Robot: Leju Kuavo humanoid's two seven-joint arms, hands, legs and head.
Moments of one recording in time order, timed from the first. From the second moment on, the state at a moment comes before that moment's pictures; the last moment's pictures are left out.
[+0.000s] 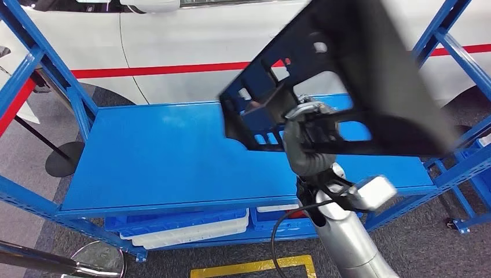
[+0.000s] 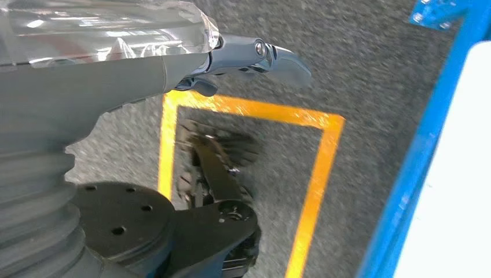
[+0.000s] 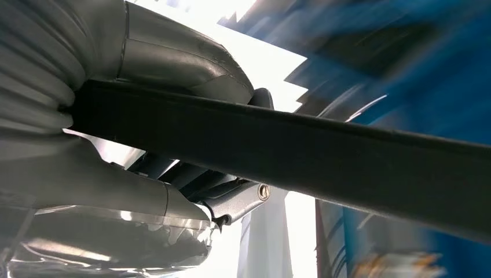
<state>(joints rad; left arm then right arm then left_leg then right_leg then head) -0.09 -0.10 1.29 -0.21 -0.94 -0.10 -0.45 -0.41 -0.04 0.45 -1.75 -0.09 -0.03 -0.62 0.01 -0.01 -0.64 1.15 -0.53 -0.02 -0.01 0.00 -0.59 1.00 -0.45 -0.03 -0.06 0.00</state>
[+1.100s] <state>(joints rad) -0.10 -0.10 1.31 -0.21 -0.95 -0.04 -0.32 -0.31 -0.09 0.56 -1.67 -0.50 0.53 -0.51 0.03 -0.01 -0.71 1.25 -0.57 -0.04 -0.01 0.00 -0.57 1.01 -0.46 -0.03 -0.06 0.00</state>
